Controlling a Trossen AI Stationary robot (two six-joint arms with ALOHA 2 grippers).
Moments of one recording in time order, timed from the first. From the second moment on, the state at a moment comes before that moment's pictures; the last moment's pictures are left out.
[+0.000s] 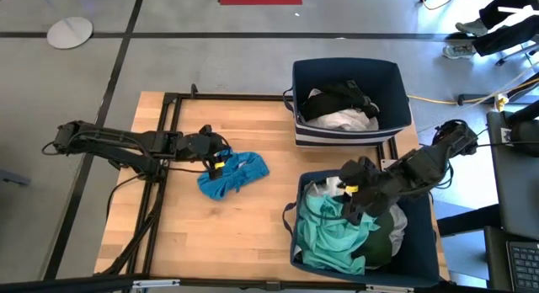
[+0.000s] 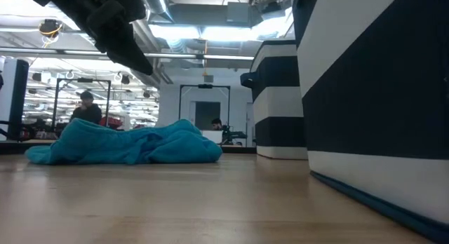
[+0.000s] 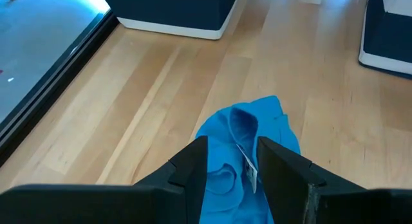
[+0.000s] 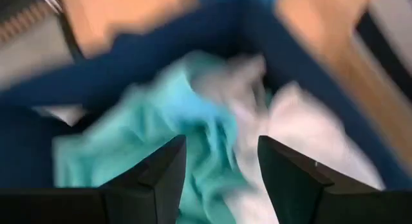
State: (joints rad) left arm -0.02 0.97 0.66 -0.38 -0.34 -0.15; right arm 0.60 1.44 1.71 -1.37 0.32 1.03
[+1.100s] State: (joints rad) left arm -0.07 0.97 0.41 -0.36 -0.34 -0.38; right arm 0.02 1.87 1.72 -0.55 0.13 0.02
